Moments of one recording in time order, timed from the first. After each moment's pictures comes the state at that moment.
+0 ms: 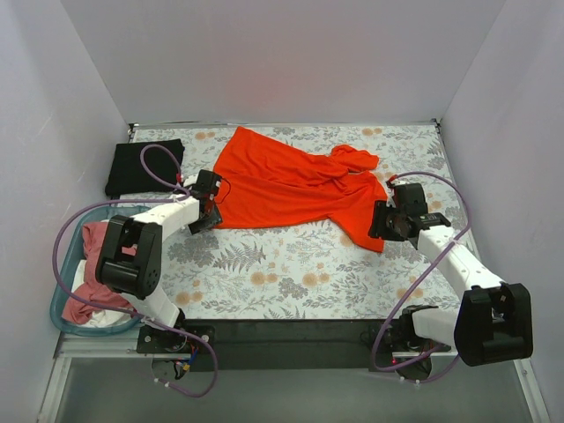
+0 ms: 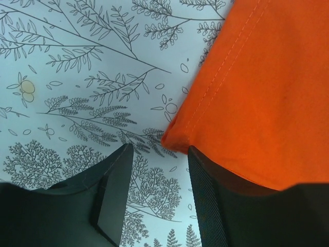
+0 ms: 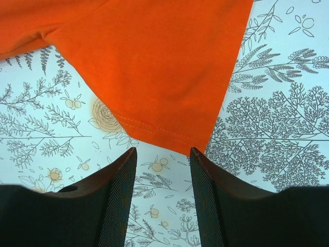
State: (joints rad) left arm -0.28 1.64 0.96 -0.50 -0.38 -0.66; right arm 0.18 1.19 0.72 -0.47 -0.08 0.25
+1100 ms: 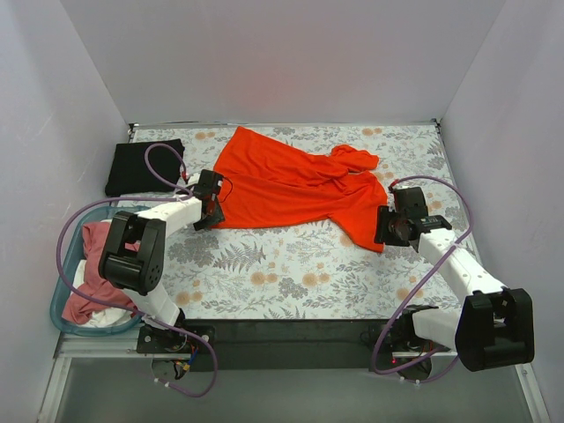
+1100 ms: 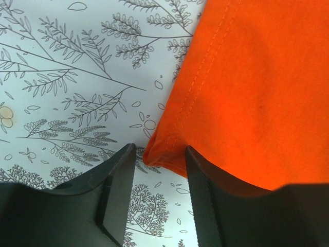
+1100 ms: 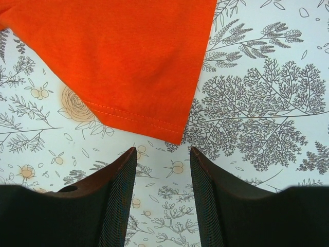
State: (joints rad) left arm -0.28 1.69 0.96 -0.39 -0.36 -0.59; right arm 0.18 1.16 0.70 -0.54 0.01 0.24
